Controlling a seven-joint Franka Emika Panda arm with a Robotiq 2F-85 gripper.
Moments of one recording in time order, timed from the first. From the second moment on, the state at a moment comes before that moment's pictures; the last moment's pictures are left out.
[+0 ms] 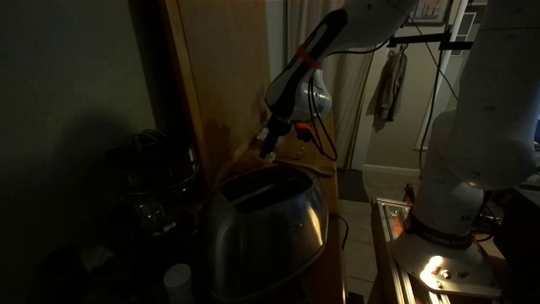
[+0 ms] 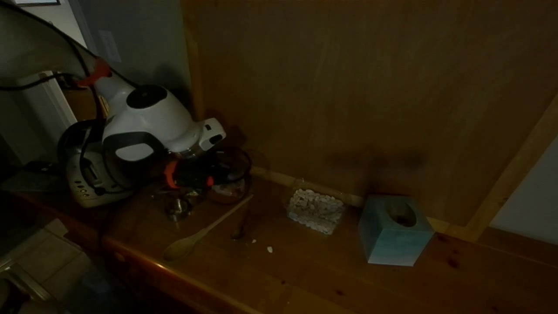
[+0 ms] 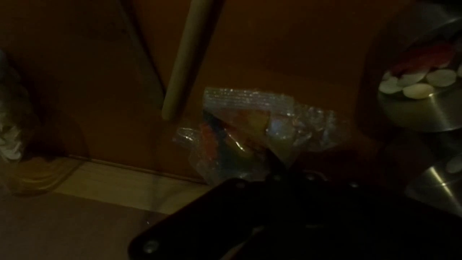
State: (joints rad) arm -0.11 -0.02 -0.17 -2.61 0.60 3.04 -1.09
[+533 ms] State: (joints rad) arm -0.10 0.01 -0.16 -2.60 0.60 3.06 -1.08
